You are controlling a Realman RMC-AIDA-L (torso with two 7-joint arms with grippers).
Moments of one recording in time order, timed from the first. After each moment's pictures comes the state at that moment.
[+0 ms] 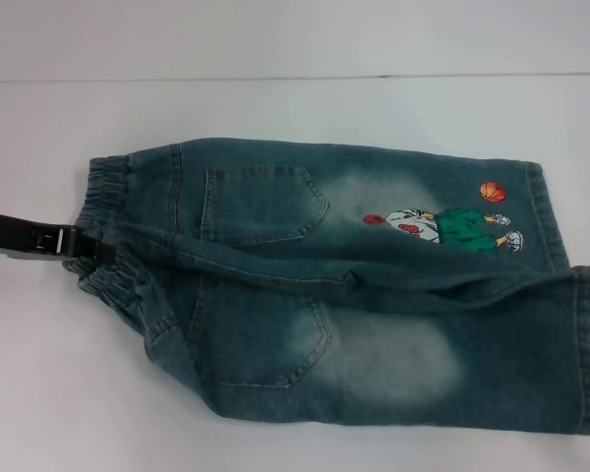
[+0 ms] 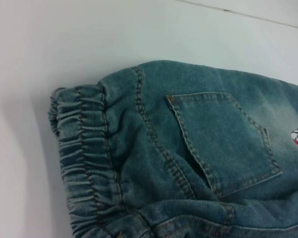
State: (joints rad) left arm -0.67 -2.03 0.52 0.86 2.60 1.56 -2.28; right arm 0.71 1.97 -0.94 -0.85 -2.88 -1.92 1.59
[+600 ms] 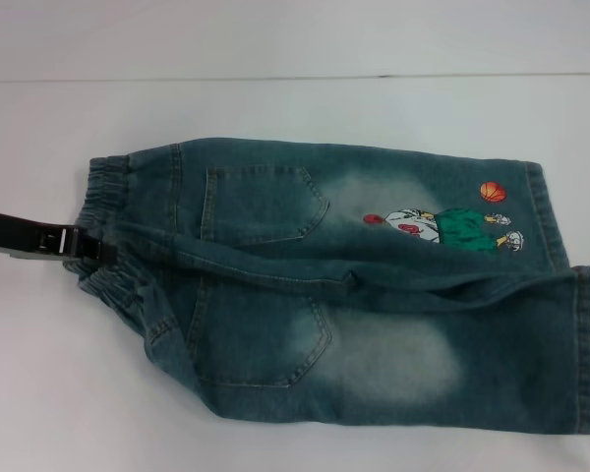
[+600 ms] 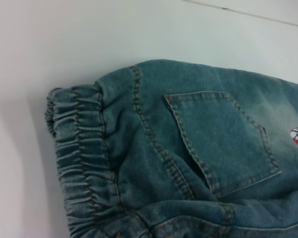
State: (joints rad) left arm -0.68 -2.03 0.53 0.86 2.61 1.56 -2.28; right arm 0.75 1.99 -0.97 -0.79 -2.88 -1.86 1.60
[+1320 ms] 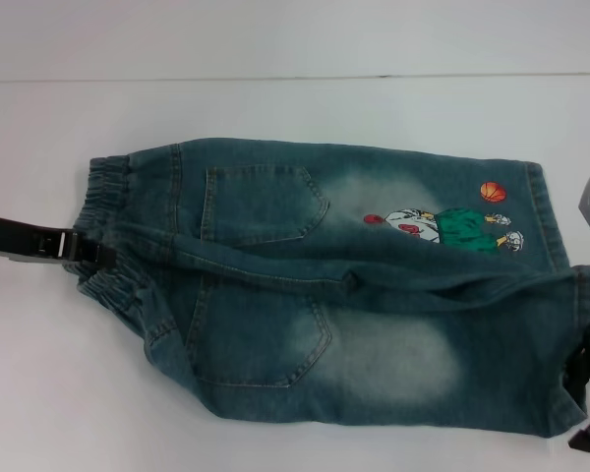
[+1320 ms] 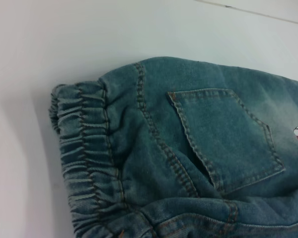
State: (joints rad) left arm -0.67 -2.03 0.53 0.85 2.61 1.55 -2.27; right arm 0.76 2.02 -0.94 -0.80 -2.83 -1.85 1.54
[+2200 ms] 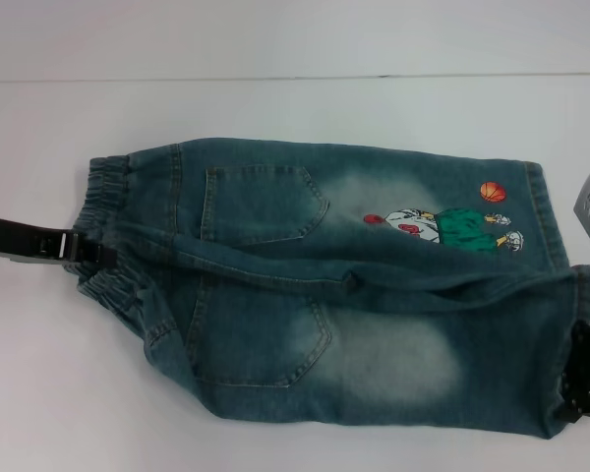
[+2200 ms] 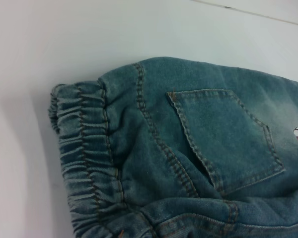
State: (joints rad) left arm -0.67 -2.04 0.53 0.85 2.61 1.54 -2.26; right arm 0.75 2.03 -0.93 -0.80 -2.82 -1.80 1.49
